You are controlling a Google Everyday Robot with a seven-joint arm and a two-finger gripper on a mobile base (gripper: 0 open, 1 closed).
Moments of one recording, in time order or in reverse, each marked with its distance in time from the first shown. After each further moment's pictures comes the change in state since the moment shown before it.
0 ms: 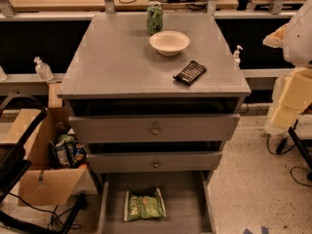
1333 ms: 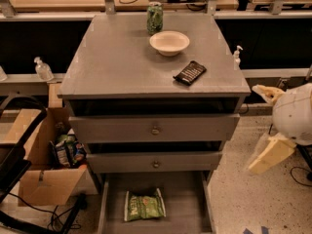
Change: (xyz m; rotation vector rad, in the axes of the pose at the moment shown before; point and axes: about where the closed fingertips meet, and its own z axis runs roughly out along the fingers) arm 0.025 0.037 0.103 0.069 -0.311 0.036
